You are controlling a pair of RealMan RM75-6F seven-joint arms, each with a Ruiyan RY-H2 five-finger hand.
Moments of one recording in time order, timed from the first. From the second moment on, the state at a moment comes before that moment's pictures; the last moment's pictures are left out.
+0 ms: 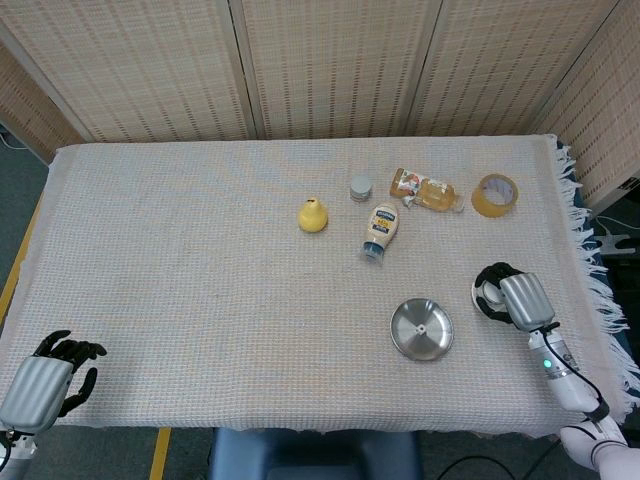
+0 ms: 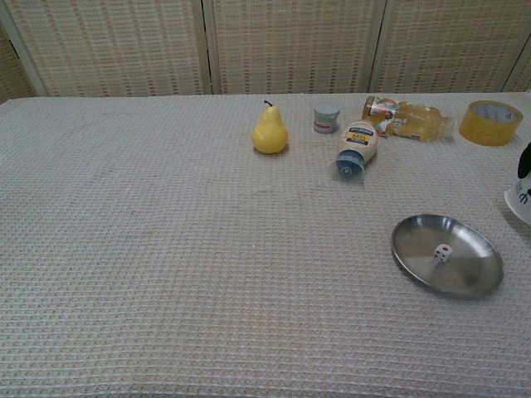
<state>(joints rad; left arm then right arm) -0.08 -1.11 0.05 -1.61 1.69 1.53 0.10 0.40 -1.72 -0.01 -0.45 -1.58 1.31 0.65</state>
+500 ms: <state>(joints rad) -0.08 -1.11 0.05 -1.61 1.68 1.53 0.09 0.40 -1.68 -0.08 -0.47 -1.65 1.32 0.65</state>
